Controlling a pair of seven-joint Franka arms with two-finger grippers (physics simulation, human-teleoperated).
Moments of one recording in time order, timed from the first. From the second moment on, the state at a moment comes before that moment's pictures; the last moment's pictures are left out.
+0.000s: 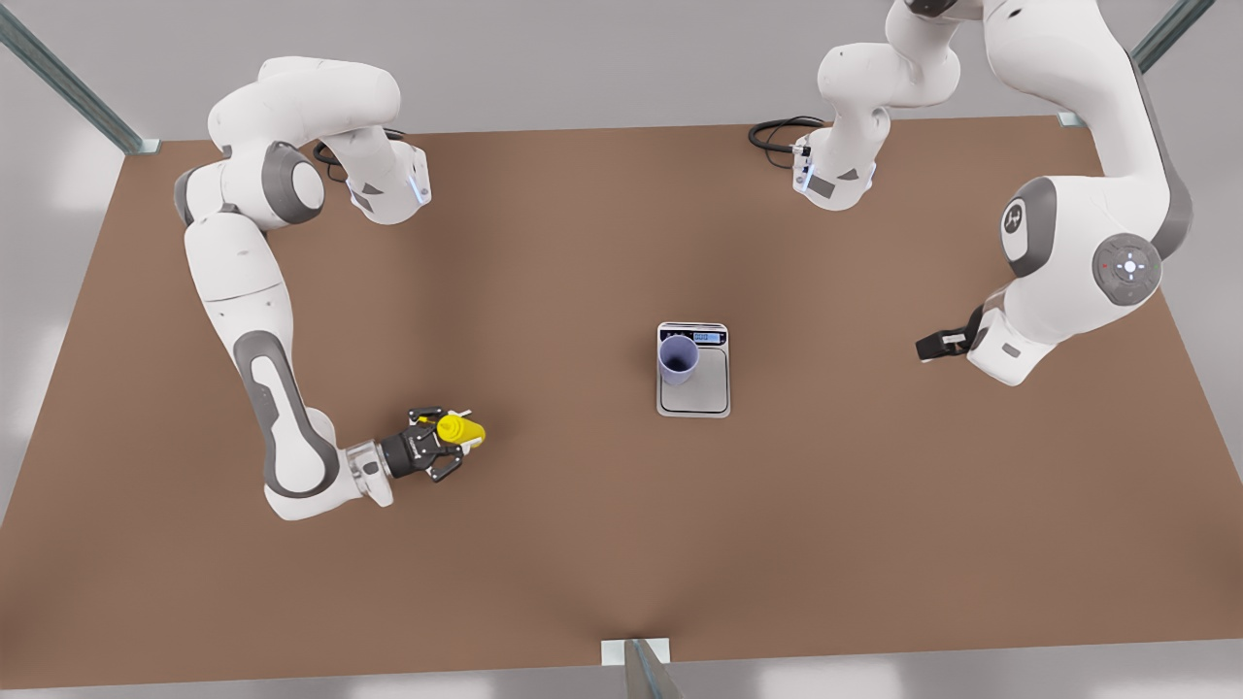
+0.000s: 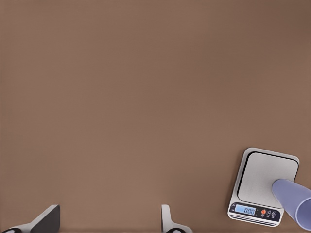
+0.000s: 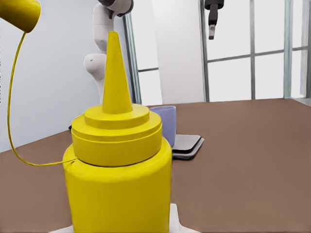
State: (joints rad) left arm -0.08 0.16 0.03 -1.64 -0.02 1.66 -0.18; right arm -0.17 1.00 0.25 -1.37 0.97 1.53 -2.25
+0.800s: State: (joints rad) left arm -0.08 0.16 0.02 -1.64 -0.02 1.66 -0.18; right arm -0.17 1.01 0.25 -1.35 0.93 1.54 -2.24
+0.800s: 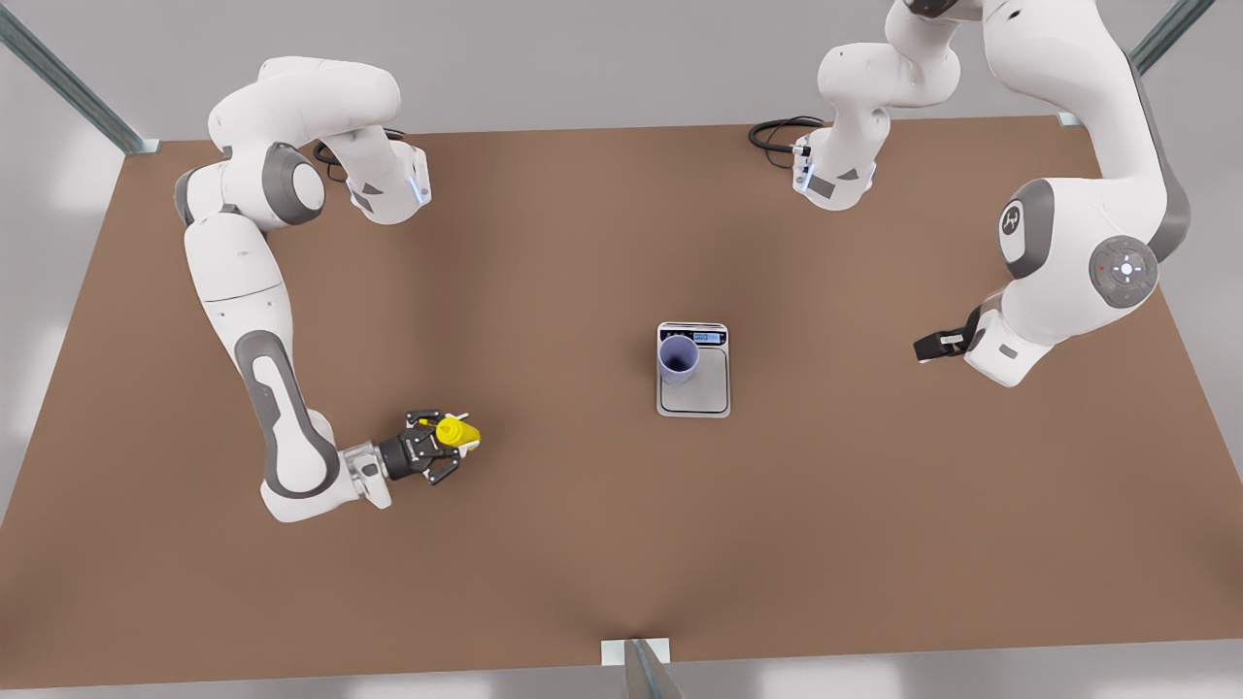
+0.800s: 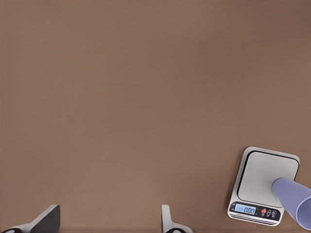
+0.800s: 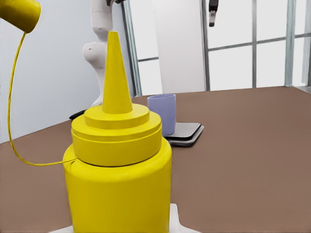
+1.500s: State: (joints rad) left arm -0.08 0.16 0.02 -1.64 -0.02 1.66 -0.18; right arm -0.17 1.03 0.25 -1.35 0.91 1.56 -2.25
